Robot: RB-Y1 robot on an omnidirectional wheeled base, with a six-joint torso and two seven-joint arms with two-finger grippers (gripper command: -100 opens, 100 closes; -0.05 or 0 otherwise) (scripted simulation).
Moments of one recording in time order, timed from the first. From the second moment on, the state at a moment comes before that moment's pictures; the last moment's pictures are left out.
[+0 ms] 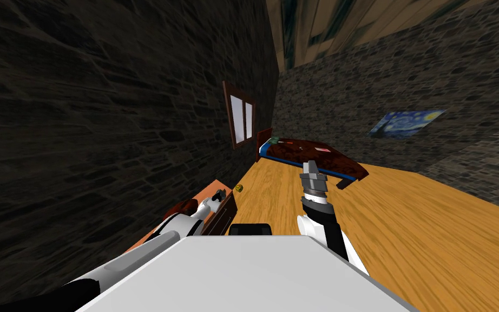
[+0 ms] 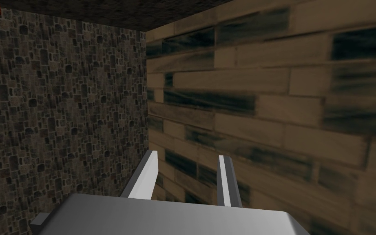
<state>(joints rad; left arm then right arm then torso) -0.45 0.24 -0.12 -0.34 -0.09 -0.02 1.24 0.55 0.03 -0.07 -2.30 0.05 -0.54 0.07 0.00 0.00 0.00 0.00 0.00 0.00</state>
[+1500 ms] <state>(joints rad) -0.38 0.15 0.03 -0.51 0.12 0.09 0.88 0.55 0.03 -0.07 -2.30 0.05 -0.54 0.07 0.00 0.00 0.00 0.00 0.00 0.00</state>
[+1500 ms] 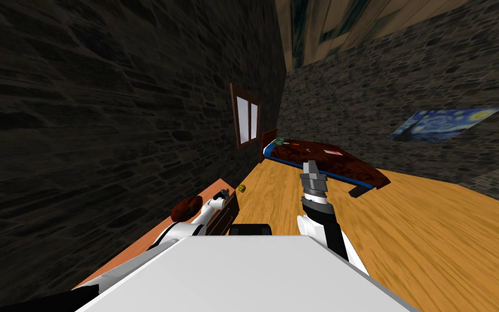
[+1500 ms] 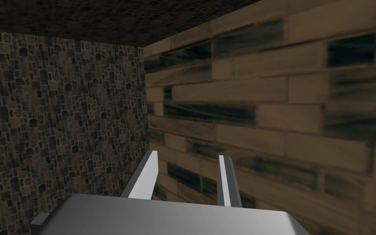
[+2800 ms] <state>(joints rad) -0.32 0.08 0.14 -0.65 0.29 0.18 0.52 0.55 0.03 -0.07 -2.30 0.05 -0.54 0.07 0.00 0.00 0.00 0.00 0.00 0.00</state>
